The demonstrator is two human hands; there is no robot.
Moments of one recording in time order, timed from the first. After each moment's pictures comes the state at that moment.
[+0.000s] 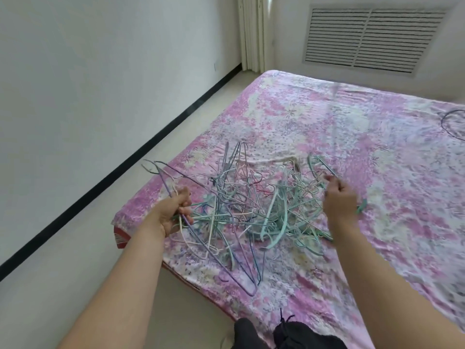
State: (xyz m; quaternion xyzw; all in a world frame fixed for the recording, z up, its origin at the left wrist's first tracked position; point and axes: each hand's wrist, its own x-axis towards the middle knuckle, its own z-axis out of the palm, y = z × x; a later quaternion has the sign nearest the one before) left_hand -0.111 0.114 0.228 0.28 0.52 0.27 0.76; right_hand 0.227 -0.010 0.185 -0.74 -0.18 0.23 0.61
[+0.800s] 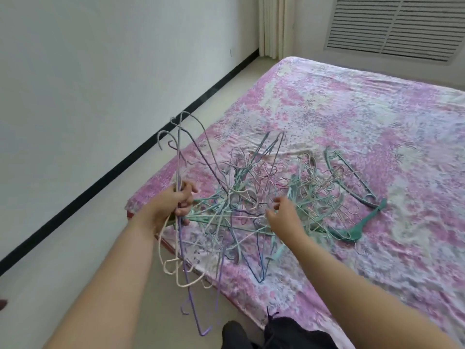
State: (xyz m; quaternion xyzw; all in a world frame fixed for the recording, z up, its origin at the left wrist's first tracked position) left_hand -0.127 0.098 0.259 0.48 0.52 0.20 0.67; right_hand 0.123 0.019 0.146 -0.78 -0.42 0.36 0.29
